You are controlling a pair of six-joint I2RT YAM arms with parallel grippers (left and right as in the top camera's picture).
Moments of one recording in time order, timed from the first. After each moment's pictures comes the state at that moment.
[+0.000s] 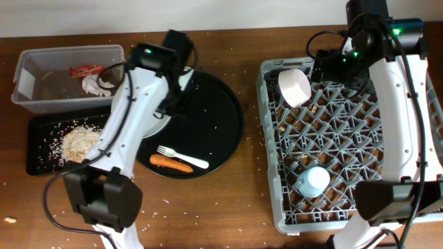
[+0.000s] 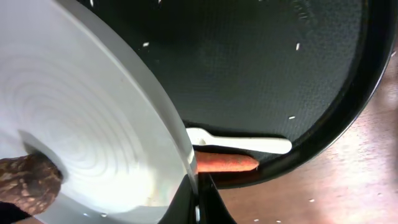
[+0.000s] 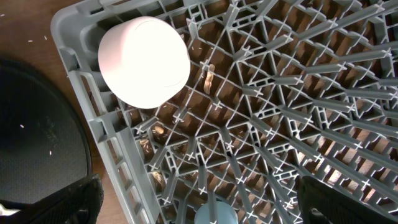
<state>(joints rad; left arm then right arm) -0.33 1.96 1.94 -1.46 -0.09 -0.03 0.03 1.87 2.15 -1.54 0.06 0.30</state>
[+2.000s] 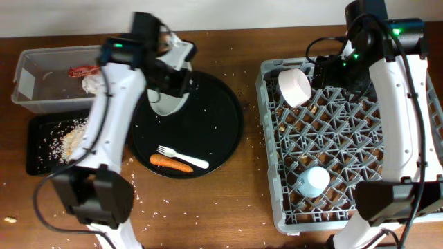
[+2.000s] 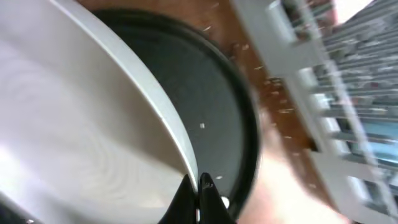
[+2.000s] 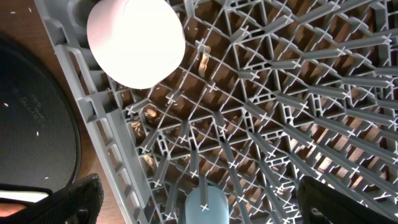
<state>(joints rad) -0.21 1.96 1.96 -1.23 0.37 0.19 0.03 1.87 2.15 -1.60 0.06 0.27</state>
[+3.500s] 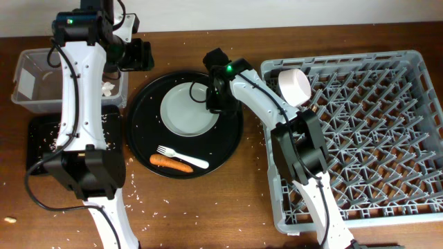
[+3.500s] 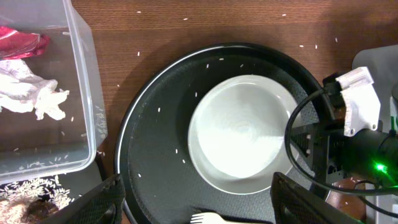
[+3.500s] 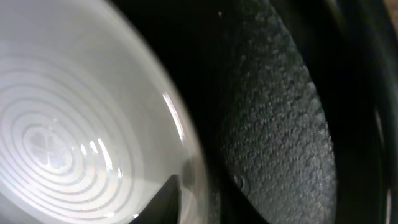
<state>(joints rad) 0.00 2.19 2.44 -1.45 0.19 0.02 0.51 2.49 2.15 -1.05 -0.16 0.54</state>
